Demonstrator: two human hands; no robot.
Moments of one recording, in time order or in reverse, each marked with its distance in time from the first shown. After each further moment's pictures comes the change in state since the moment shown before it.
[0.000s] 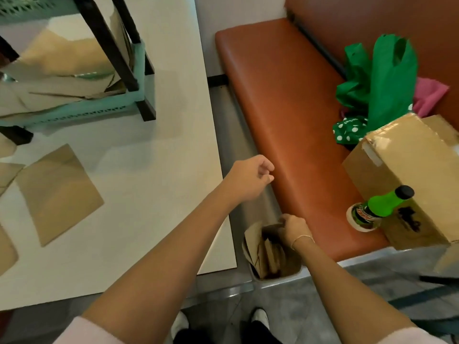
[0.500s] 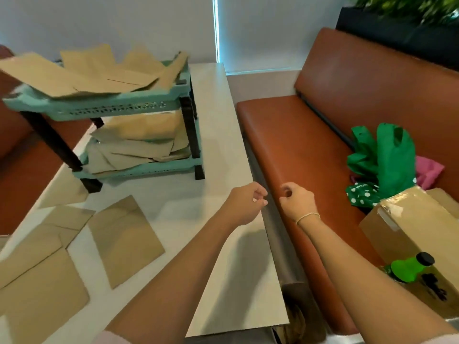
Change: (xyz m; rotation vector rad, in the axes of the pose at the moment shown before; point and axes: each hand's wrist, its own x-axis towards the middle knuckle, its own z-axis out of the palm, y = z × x) left_hand -0.022 -0.021 -0.116 -0.030 0.157 0.023; right_hand -0.037 -0.186 -0.116 0.129 0.470 -0.297
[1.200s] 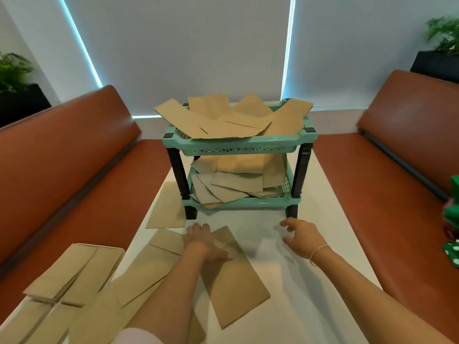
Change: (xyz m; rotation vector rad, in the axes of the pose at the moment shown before) left_hand -0.049 -0.232 -0.194 0.605 0.075 -0.577; right_hand -0.028 -0.190 0.109 -0.133 -0.284 -0.259
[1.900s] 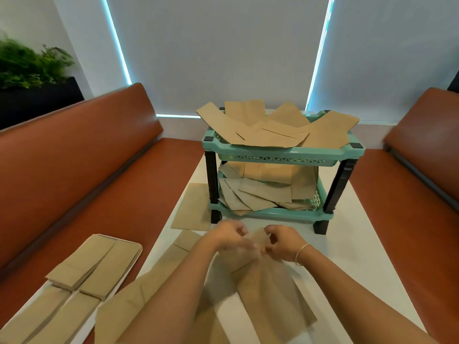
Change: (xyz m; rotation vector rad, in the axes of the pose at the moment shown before) left_hand -0.001 -0.025 -0.042 -0.540 -0.118 0.311; right_hand 0.018 -0.095 0.030 -0.099 -0.213 -0.233
